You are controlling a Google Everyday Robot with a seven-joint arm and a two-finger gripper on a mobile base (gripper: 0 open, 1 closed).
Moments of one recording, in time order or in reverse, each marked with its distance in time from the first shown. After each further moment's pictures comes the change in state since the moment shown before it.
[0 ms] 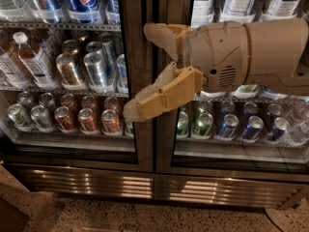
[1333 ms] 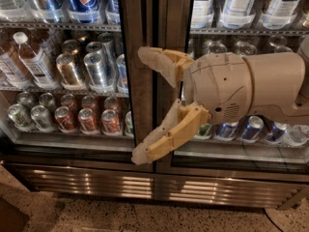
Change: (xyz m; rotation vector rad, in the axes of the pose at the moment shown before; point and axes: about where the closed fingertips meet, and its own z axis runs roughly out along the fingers) arm 0.023 0.041 0.000 -0.091 -0.054 -0.051
